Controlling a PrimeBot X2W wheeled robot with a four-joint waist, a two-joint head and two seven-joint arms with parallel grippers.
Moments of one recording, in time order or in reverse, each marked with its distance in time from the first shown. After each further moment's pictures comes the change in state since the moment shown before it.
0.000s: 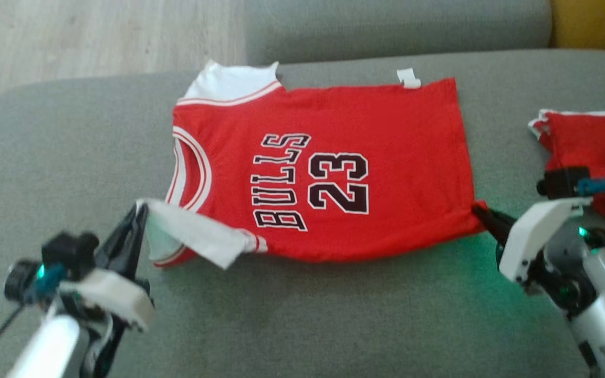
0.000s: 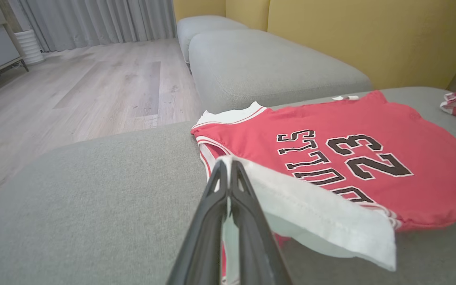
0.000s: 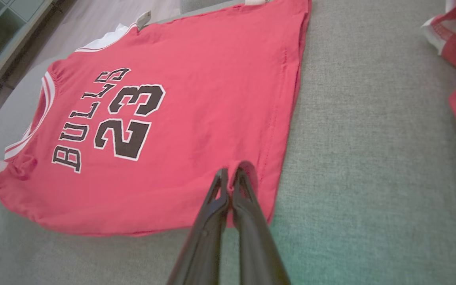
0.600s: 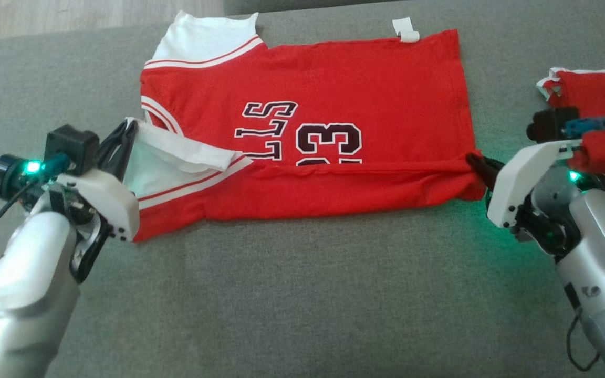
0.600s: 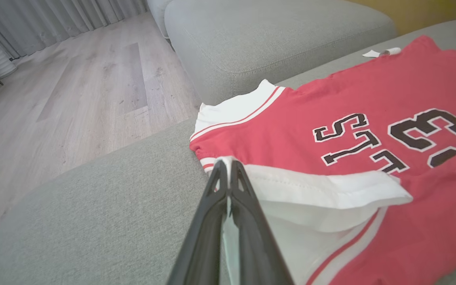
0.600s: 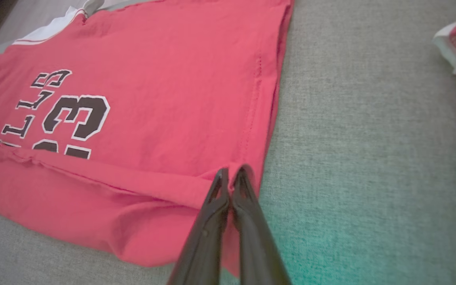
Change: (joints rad) left arm -0.462 0.000 -0.127 0.397 0.063 -0.105 0.033; right arm -0.252 0.048 0.047 0.188 -0.068 0.000 0.003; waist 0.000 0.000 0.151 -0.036
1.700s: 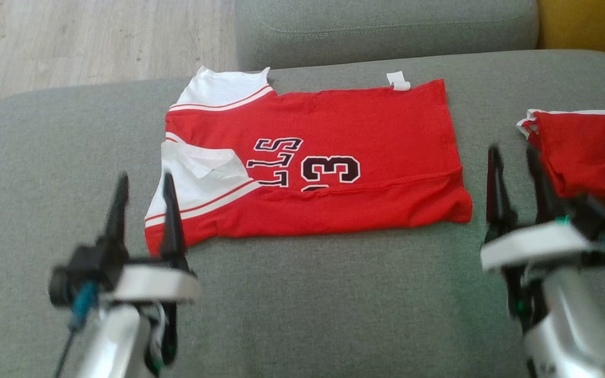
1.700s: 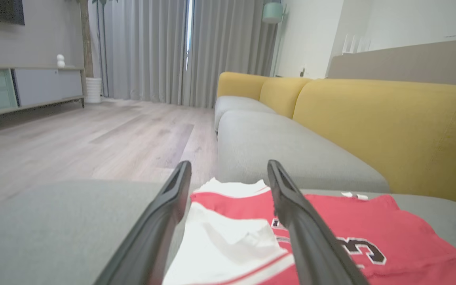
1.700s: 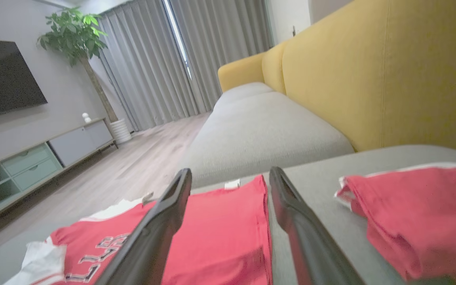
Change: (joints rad) left arm 0.349 -0.258 0.197 -0.250 -0.002 0.232 -0.351; right arm 0.255 0.231 -0.316 -0.148 -0.303 0.000 -0.712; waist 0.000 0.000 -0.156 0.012
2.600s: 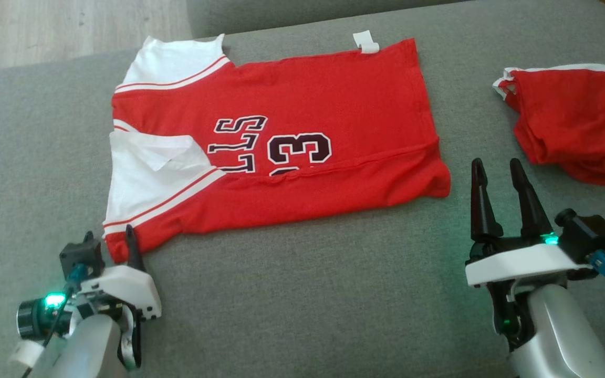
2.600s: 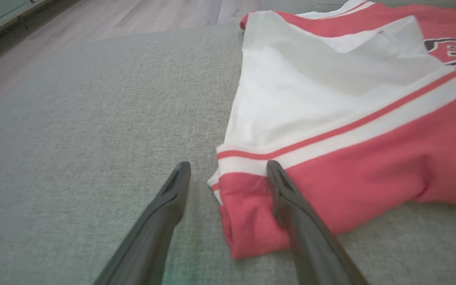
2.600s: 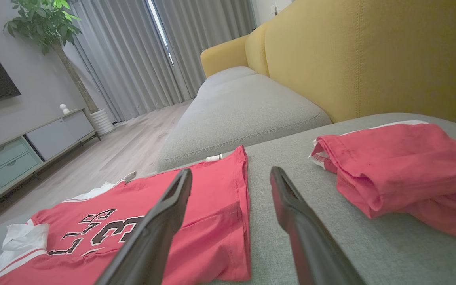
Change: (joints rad) left arm -0.075 0.011 0.070 0.435 0.060 0.067 0.189; right arm 0.122 0.062 0.001 -0.131 -0.051 0.000 -0.008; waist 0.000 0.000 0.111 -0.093
